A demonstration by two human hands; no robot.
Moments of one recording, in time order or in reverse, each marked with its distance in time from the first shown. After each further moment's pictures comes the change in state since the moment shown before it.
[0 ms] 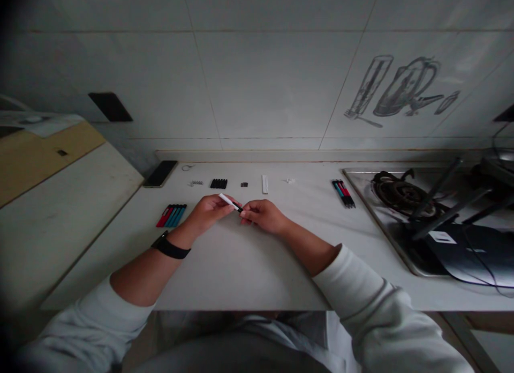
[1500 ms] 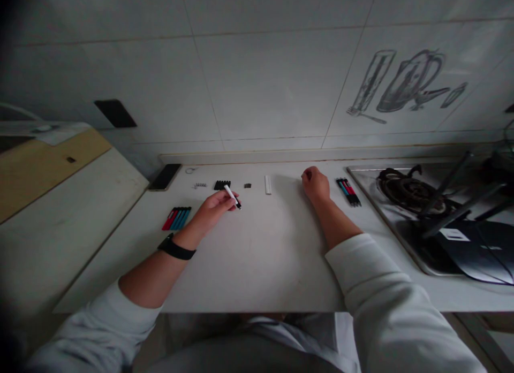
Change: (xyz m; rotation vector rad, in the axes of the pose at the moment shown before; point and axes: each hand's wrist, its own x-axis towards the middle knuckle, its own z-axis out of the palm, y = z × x) left_hand 0.008 -0.019 -0.006 -0.028 0.128 -0.090; right_hand 0.010 0.078 -0.152 -0.732 0.957 0.184
